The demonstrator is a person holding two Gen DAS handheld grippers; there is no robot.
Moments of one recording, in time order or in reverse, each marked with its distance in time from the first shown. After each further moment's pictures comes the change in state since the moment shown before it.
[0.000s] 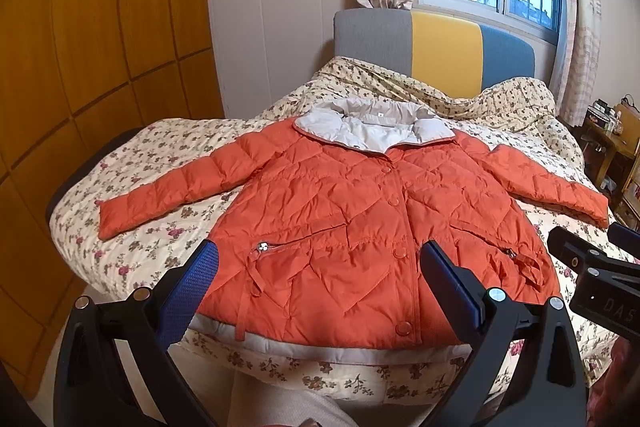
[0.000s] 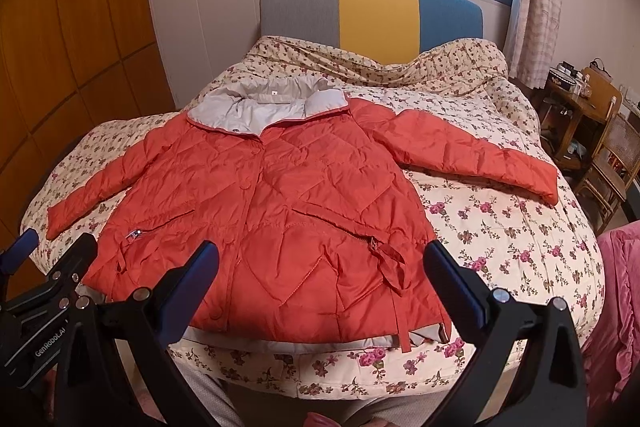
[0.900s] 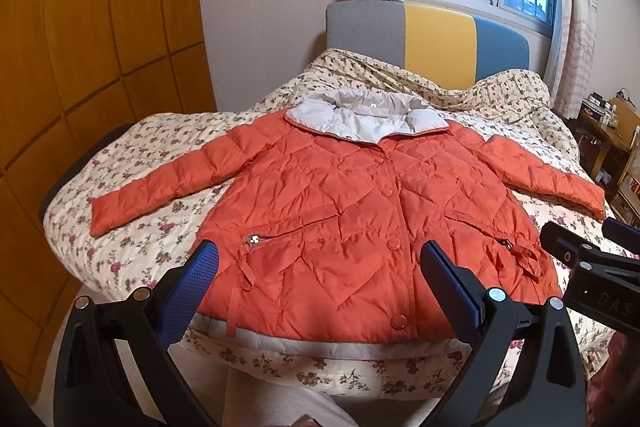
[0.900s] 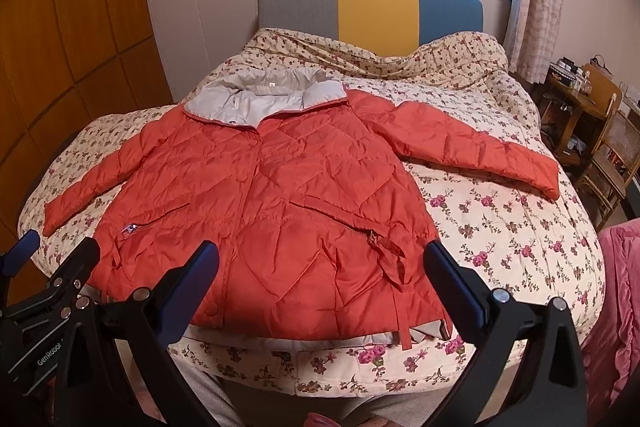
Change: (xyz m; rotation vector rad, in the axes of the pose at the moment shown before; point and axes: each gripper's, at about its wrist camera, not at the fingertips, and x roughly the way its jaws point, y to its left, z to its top) left arm 0.008 -0.003 -0.004 0.008 0.034 -0.026; right arm 0.011 -0.002 -0.002 0.008 0.039 -0.002
